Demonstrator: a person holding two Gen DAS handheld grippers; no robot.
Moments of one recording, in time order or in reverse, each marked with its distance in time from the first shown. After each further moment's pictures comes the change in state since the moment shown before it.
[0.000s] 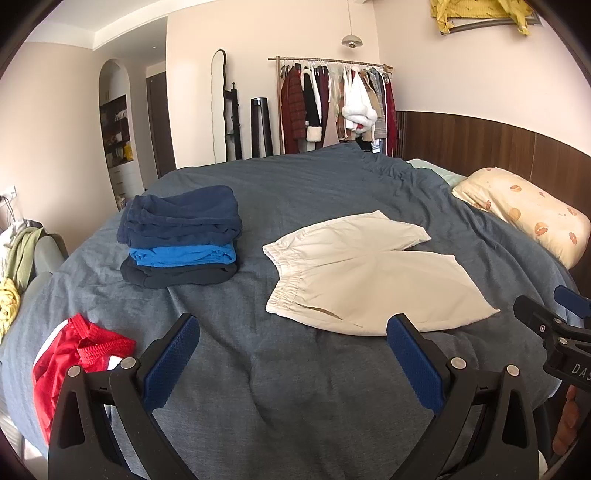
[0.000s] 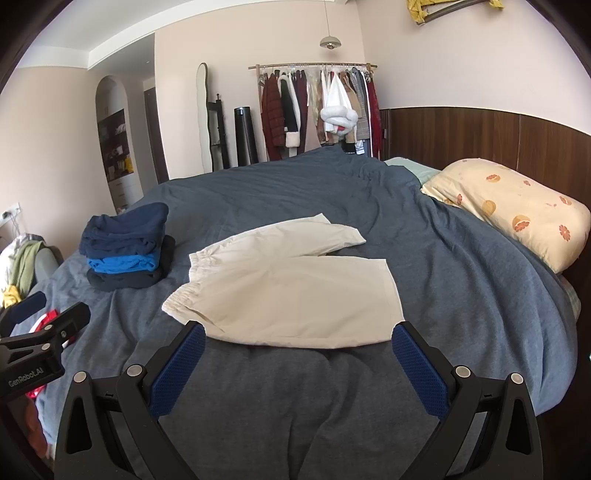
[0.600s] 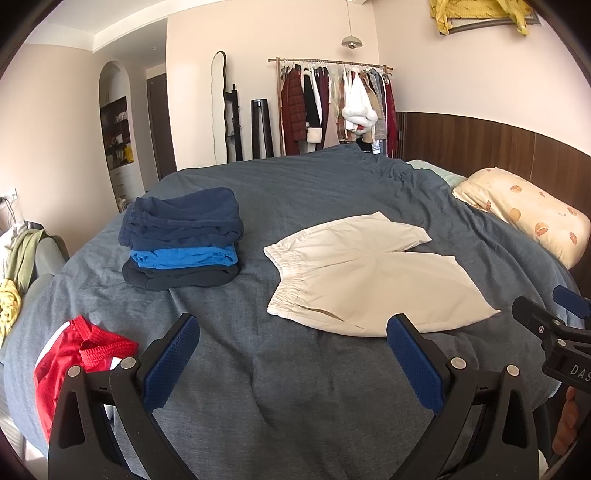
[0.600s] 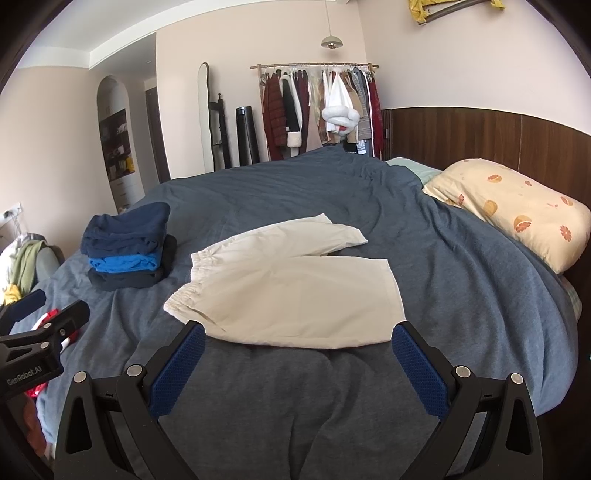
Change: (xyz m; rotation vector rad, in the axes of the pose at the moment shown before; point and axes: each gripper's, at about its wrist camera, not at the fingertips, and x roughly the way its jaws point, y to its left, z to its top) left arm -0.004 0.000 0.002 0.003 -0.007 0.002; right arm 0.000 0.001 0.000 -0.003 0.001 0.006
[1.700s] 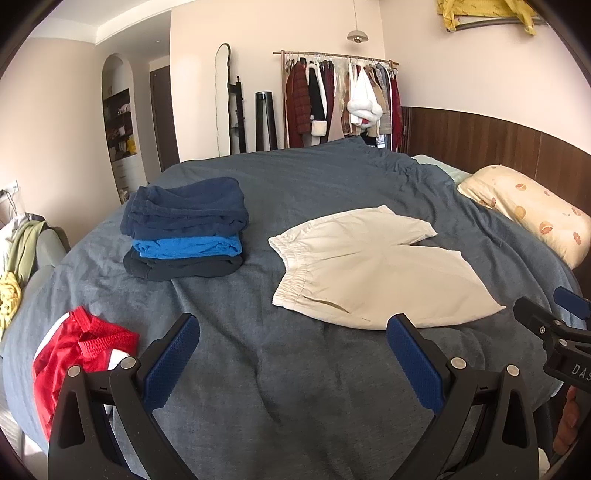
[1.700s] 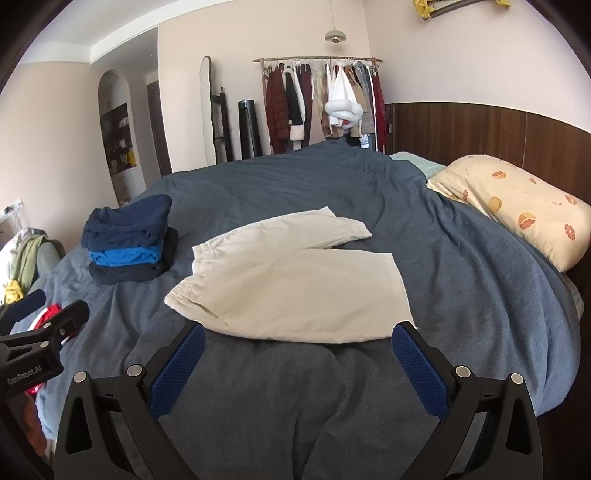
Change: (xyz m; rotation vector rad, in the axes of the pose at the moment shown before) left arm 0.009 0.009 -0.007 -0.015 0.032 0.008; right arm 0.012 0.007 -0.004 -0.006 0.029 0.009
